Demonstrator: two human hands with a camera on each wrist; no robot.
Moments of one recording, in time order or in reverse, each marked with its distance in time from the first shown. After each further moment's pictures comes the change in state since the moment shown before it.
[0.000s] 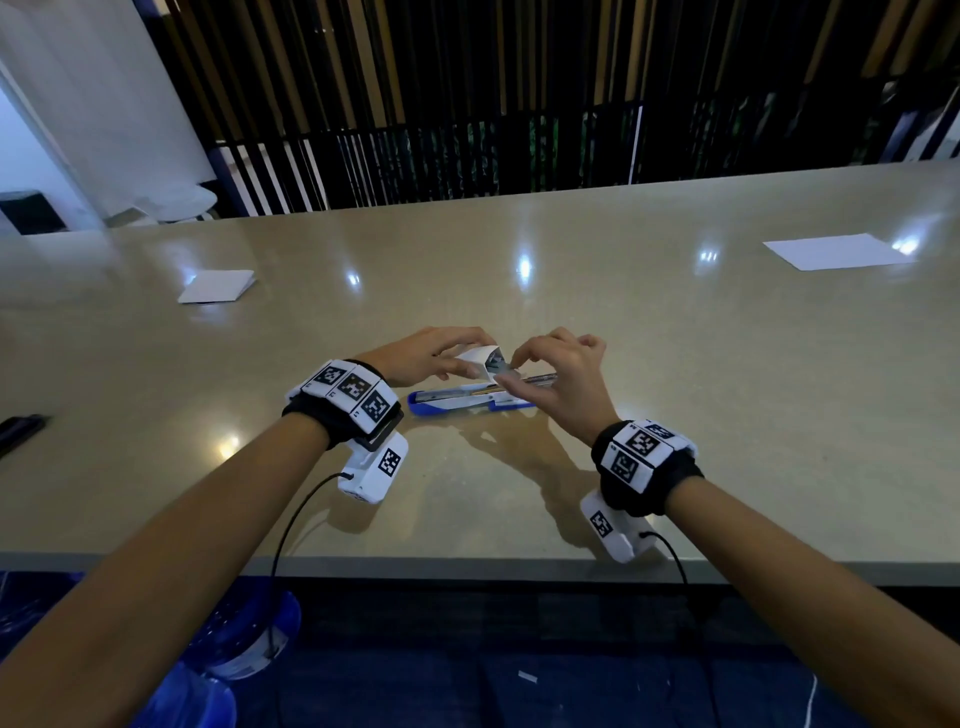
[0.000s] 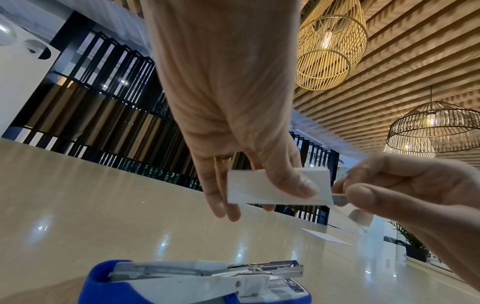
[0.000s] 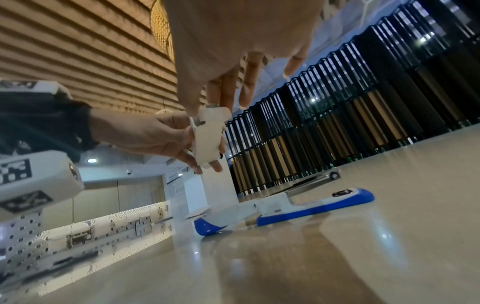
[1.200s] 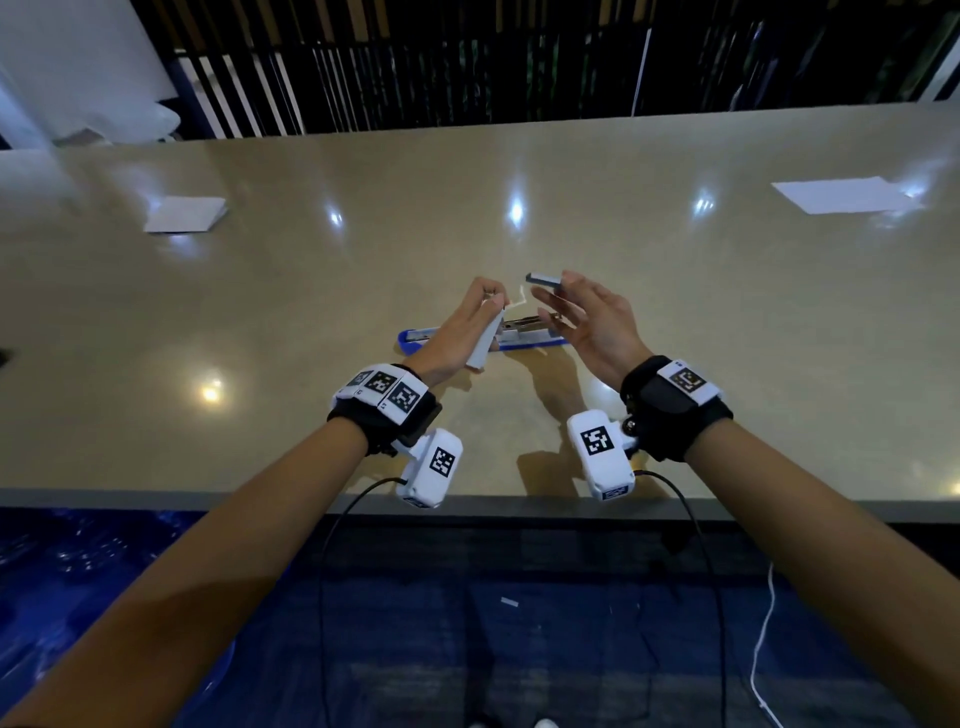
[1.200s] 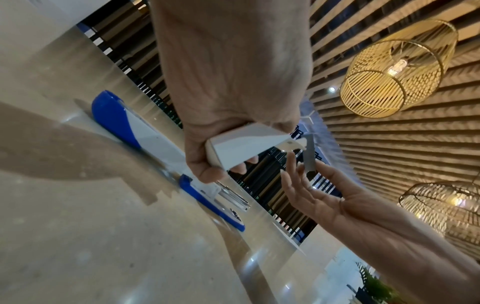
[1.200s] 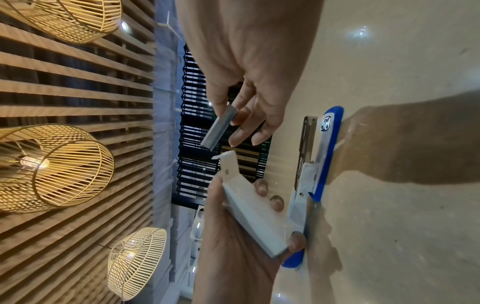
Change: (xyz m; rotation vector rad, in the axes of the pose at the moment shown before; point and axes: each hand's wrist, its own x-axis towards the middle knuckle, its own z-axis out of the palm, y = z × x) left_hand 0.010 0.012 0.085 -0.535 0.355 -0.044; right_hand 0.000 0.016 -0.008 1.404 0.097 0.936
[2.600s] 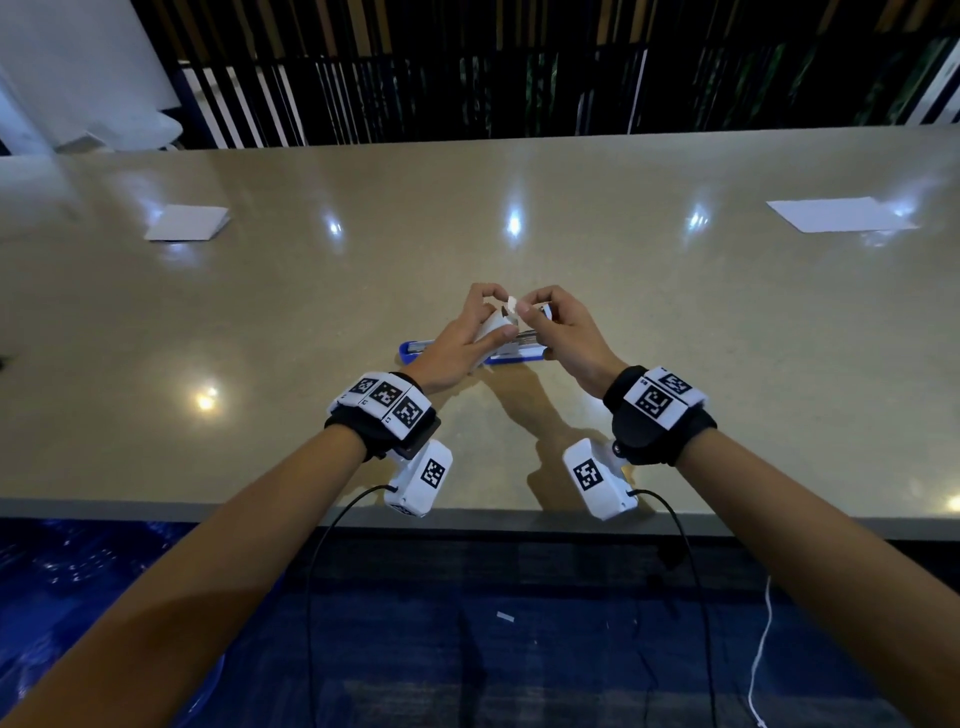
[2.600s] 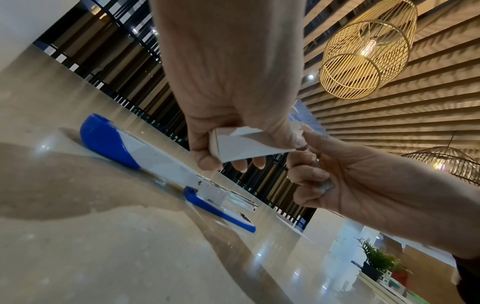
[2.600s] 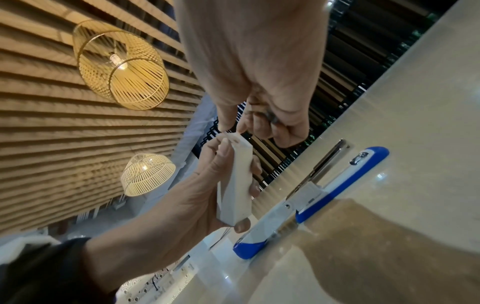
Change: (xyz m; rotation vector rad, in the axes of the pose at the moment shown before) left_hand 0.003 -0.005 -0.008 0.031 -0.082 0.151; right_hand -0.003 0.007 0.022 -0.740 -0.135 -0.175
